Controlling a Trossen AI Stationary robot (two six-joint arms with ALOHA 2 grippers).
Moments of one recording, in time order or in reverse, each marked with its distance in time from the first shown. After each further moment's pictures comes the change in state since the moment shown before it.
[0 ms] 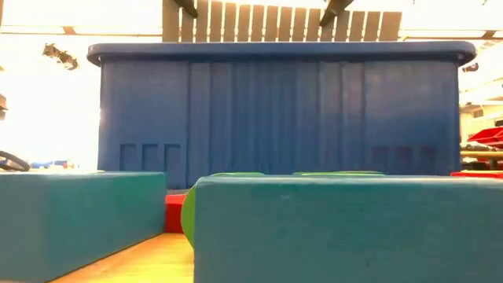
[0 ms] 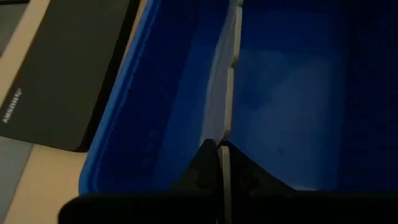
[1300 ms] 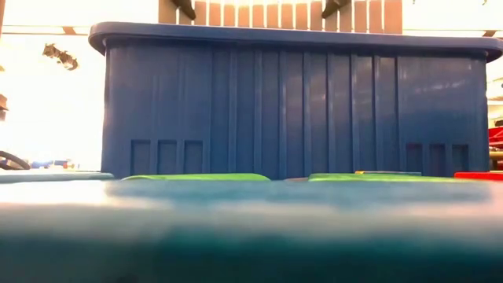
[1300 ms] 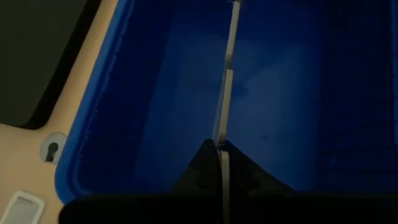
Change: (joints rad) left arm -0.009 0.002 -0.013 -0.057 0.073 -0.145; right arm -0.018 0.000 0.022 -0.031 -0.188 0.090
